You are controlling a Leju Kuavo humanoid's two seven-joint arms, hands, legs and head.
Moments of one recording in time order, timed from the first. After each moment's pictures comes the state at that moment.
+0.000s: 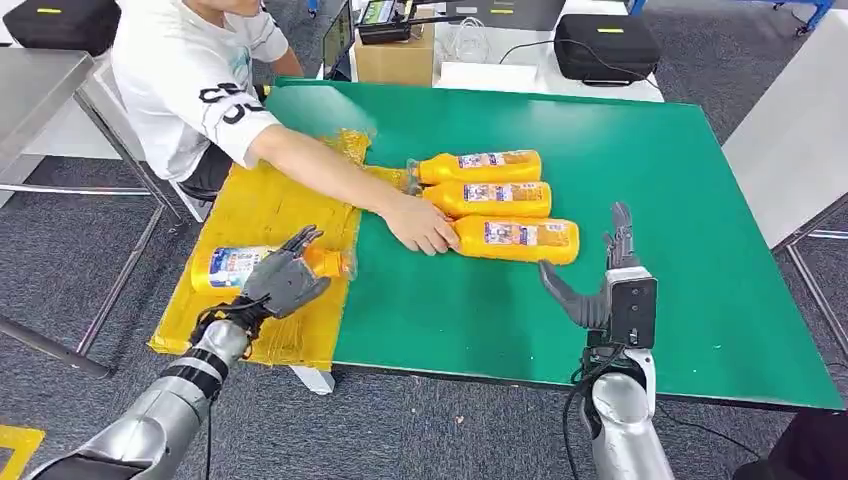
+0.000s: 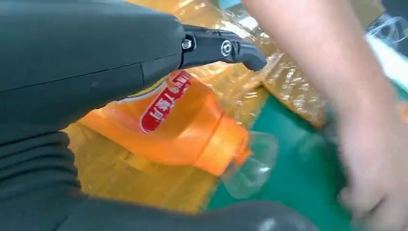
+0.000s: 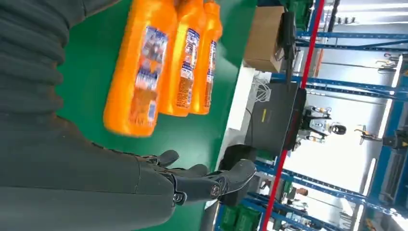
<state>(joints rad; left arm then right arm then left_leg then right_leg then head) -0.52 0.03 -0.17 -0.64 -0.55 0.01 -0.47 -0.18 0.04 0.20 -1.44 0.25 -0.28 -0.27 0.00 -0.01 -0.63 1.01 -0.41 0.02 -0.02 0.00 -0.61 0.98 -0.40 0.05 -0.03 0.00</state>
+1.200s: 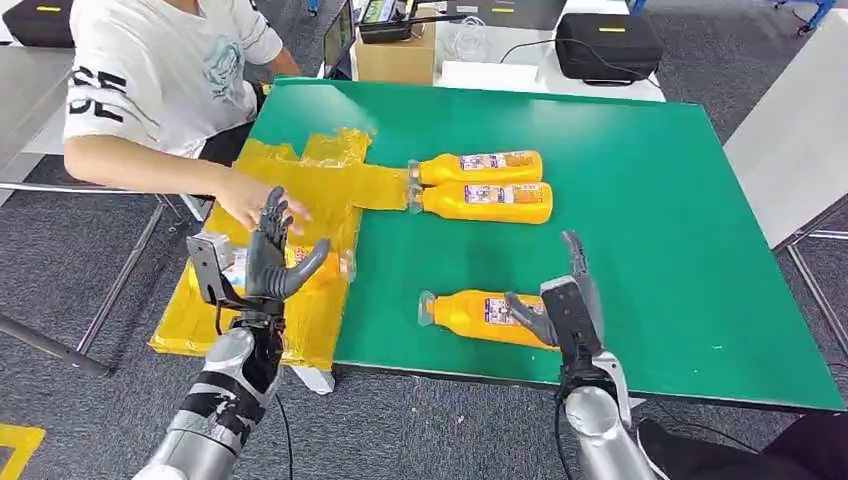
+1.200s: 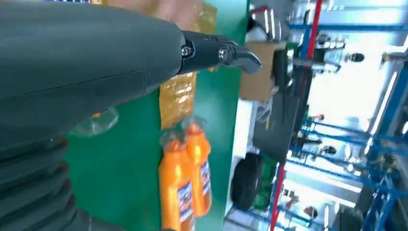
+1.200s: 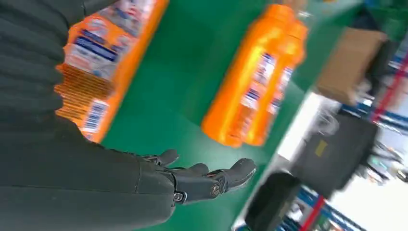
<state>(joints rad) -0.35 -0.13 -0.14 -1.03 0.18 0.06 -0.43 -0.17 0.01 0.30 -1.31 0.47 -0.28 -0.12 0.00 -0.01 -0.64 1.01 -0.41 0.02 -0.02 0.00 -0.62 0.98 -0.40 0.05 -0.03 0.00</state>
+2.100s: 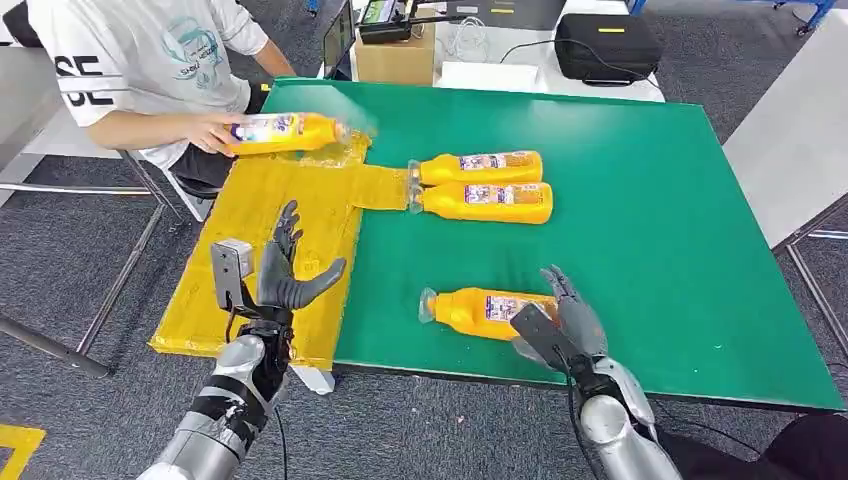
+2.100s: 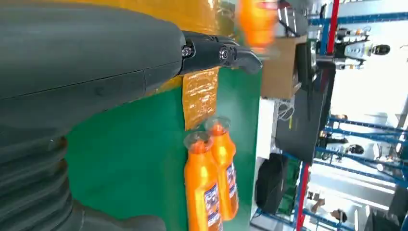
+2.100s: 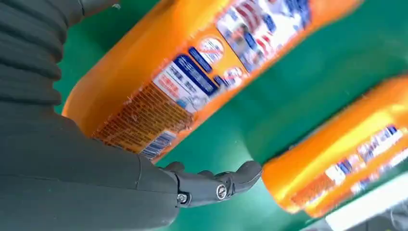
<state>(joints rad) -0.36 -0.13 -0.17 -0.95 0.12 0.08 -0.46 -0.20 -0.13 0.35 -1.19 0.67 -0.04 0.03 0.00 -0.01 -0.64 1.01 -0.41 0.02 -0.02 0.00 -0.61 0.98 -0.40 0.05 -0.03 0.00</state>
